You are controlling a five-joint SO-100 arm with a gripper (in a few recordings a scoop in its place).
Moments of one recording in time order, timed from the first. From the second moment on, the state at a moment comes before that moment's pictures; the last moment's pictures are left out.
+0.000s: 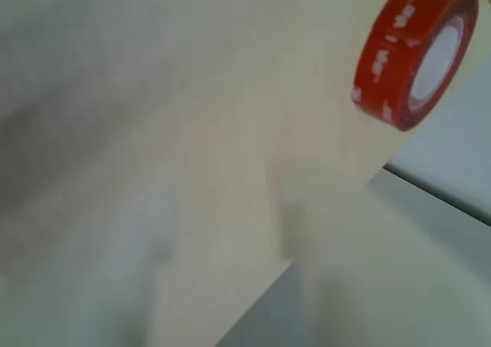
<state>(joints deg) 2.9 188.9 178.1 53.2 -2.3</state>
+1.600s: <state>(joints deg) 9.7 114.8 121.1 40.0 -1.1</state>
